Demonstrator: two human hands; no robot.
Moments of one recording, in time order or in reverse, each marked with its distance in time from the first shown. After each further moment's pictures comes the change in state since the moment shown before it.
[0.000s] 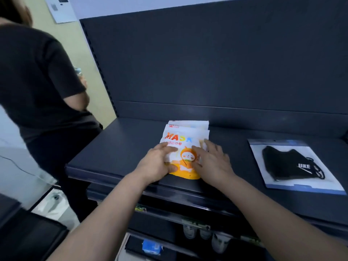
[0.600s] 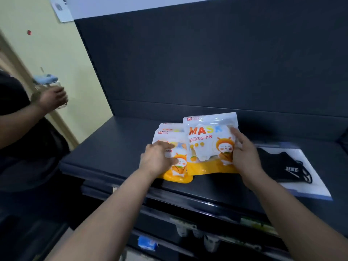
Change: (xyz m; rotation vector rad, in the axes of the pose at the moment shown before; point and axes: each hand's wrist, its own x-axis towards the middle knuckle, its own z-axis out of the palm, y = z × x) left_hand 0.020 0.038 0.030 0.090 0.209 -0.142; right_hand -0.003 0.084 -0.045 1.200 0.230 0.331
